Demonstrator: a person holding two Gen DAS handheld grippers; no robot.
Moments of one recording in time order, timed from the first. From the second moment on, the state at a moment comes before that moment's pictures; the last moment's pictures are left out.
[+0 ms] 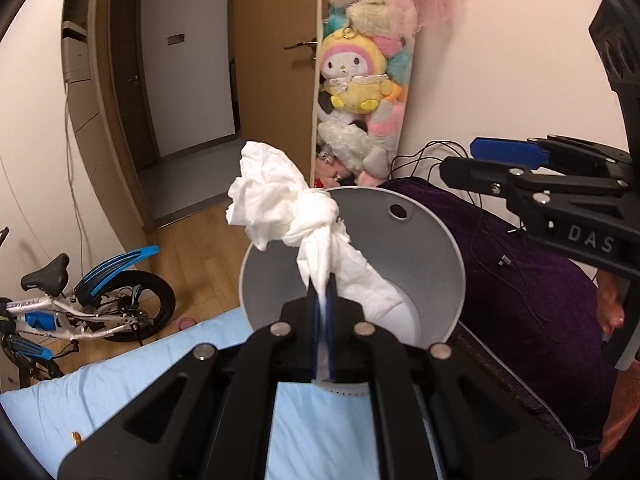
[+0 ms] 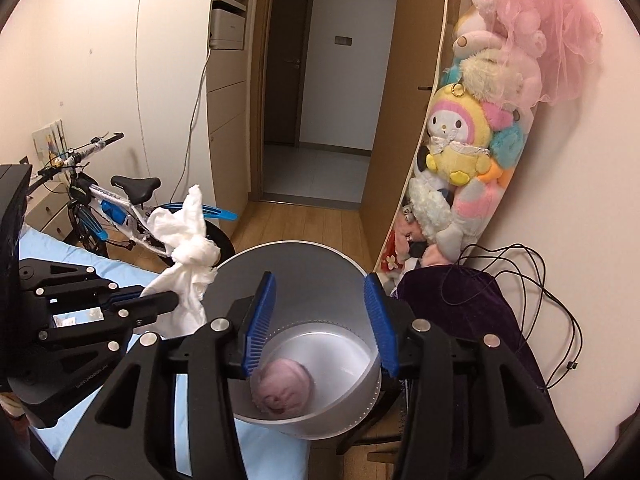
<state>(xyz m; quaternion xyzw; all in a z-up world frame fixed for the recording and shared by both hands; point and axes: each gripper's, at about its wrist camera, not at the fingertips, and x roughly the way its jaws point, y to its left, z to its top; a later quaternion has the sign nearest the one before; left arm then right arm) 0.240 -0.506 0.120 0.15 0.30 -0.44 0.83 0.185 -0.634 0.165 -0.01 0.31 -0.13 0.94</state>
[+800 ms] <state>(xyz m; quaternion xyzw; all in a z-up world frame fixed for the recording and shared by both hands) 0.227 -0.473 0.108 0.13 0.32 -0.44 0.83 0.149 -0.586 0.163 -0.02 0.31 -0.12 0.94</state>
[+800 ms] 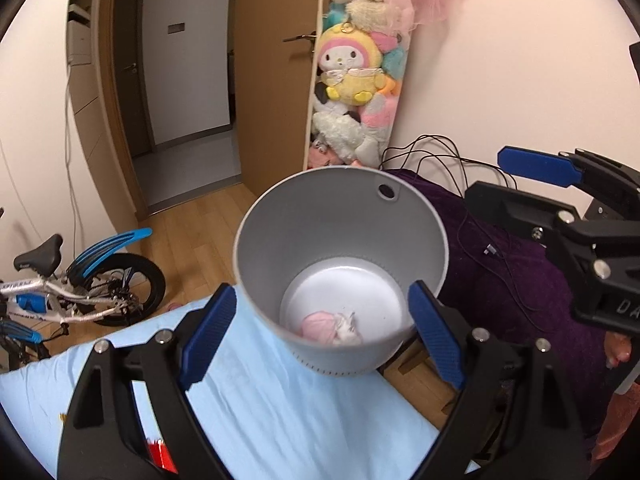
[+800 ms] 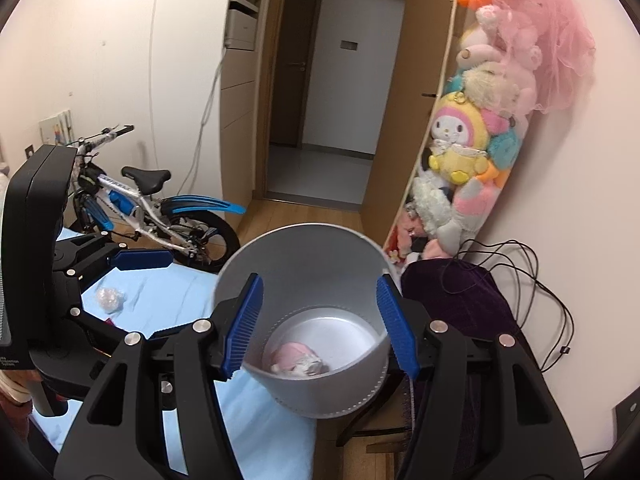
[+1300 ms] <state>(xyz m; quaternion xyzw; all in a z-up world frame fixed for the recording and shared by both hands) 0.208 -0.291 0.060 0.09 0.35 -0.29 0.89 0.152 -0.422 0.097 -0.03 0.32 0.03 0.95</state>
